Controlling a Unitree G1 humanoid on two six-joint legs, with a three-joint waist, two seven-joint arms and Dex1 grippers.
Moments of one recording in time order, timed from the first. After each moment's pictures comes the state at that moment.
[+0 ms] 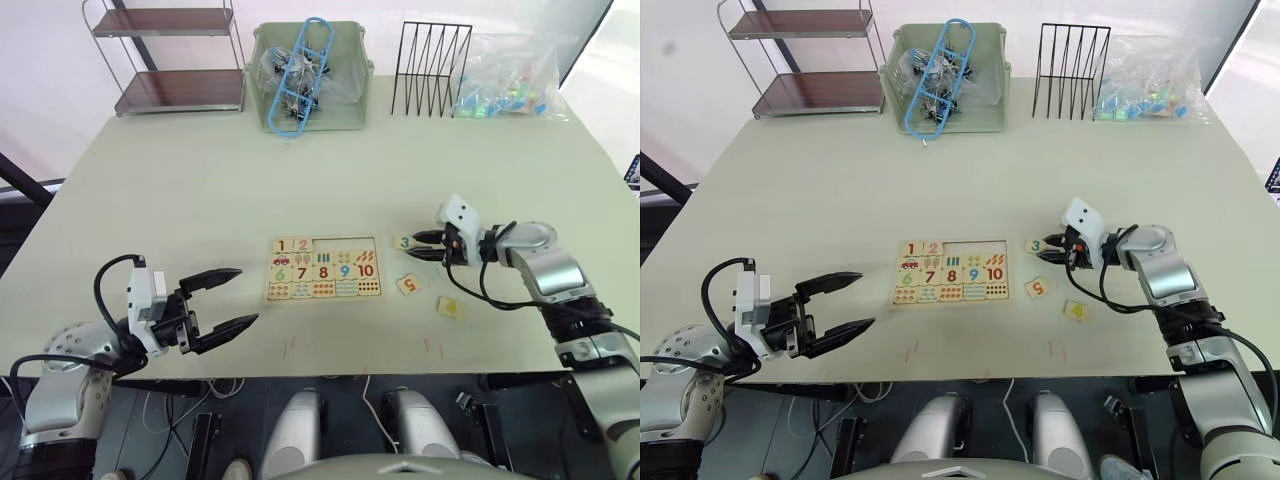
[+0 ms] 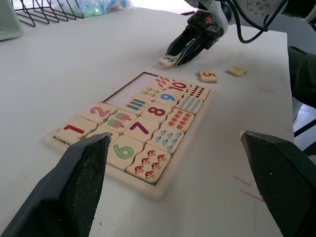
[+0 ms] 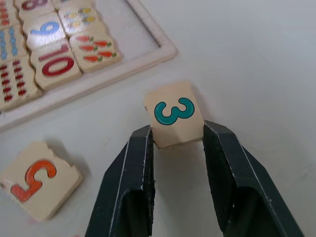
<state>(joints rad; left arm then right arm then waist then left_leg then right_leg) 0.12 0.70 0.32 -0.06 -0.59 0.04 -1.31 -0.64 -0.55 0.18 0.27 0.13 0.39 1.09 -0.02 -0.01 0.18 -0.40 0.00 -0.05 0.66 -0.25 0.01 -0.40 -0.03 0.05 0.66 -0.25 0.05</state>
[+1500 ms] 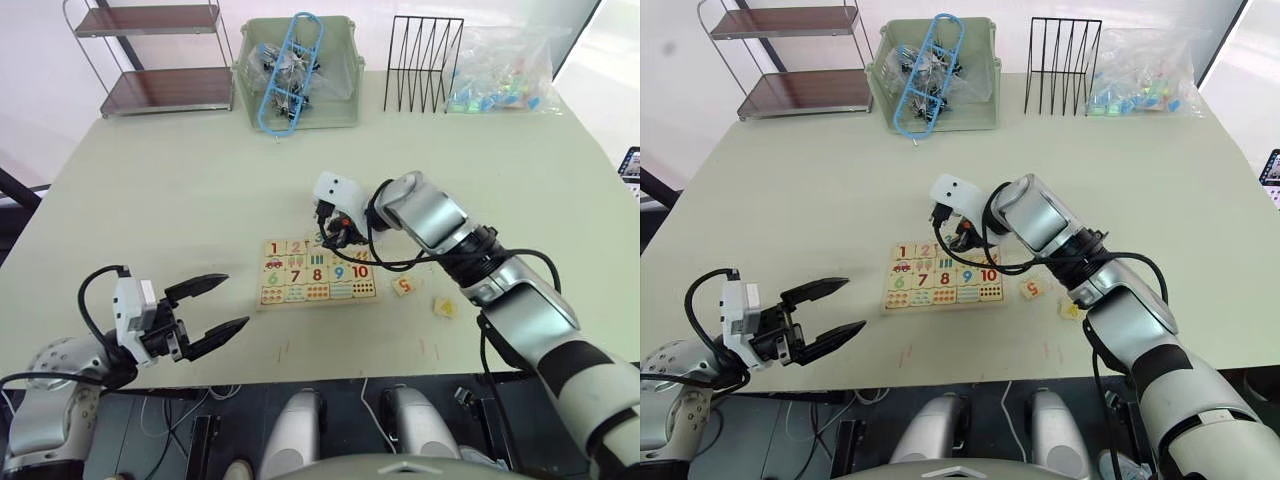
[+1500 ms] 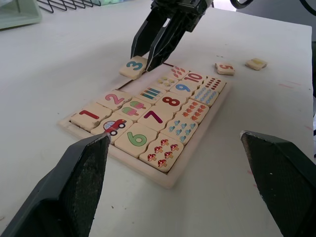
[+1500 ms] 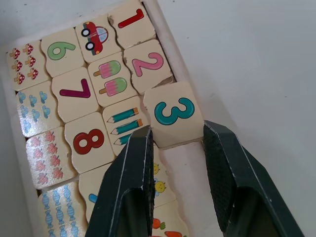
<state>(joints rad) 0.22 0.69 0.37 -0.11 -0.59 0.04 -1.24 -1.12 -0.20 0.58 0.34 0.05 0.95 0.93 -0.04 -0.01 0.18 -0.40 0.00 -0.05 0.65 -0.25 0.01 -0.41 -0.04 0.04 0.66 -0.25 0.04</state>
